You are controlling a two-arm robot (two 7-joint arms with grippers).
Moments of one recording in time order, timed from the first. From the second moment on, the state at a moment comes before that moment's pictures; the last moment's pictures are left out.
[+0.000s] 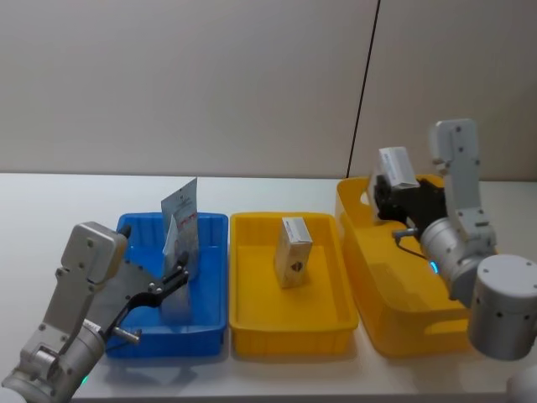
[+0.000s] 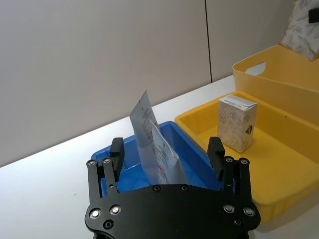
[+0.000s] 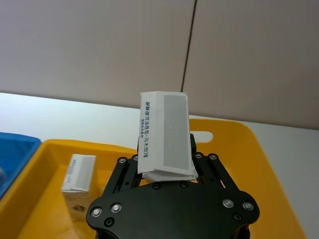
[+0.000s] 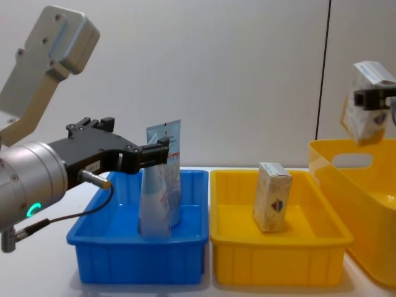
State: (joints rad) left arm -0.24 0.38 0.45 -1.63 -0.20 0.01 -0.01; right arm 0.40 0.16 -0.17 -1.50 0.10 0.39 -0.01
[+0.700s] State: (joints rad) left arm -0.24 0.38 0.45 -1.63 -0.20 0.01 -0.01; right arm 0.42 0.24 -0.09 -1.50 0.12 0.49 0.06
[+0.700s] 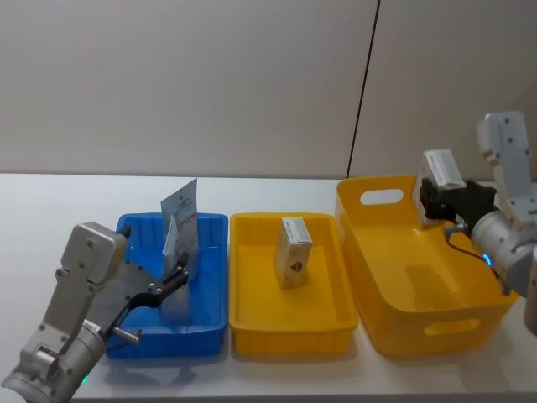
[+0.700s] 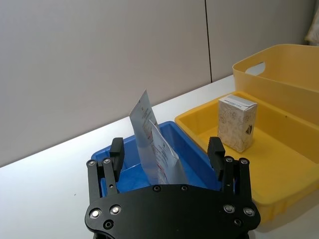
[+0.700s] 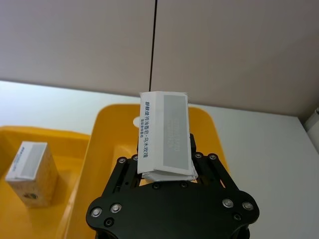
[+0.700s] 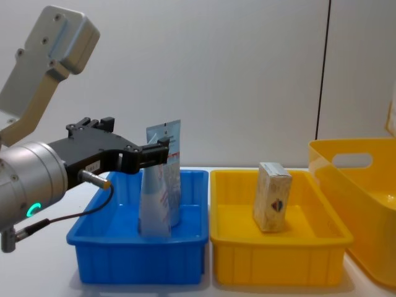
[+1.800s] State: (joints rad) left arm -0.24 0.38 0.45 -1.63 -0.20 0.01 -0.01; right arm 0.43 0.30 -0.10 -1.45 0.11 0.57 0.15
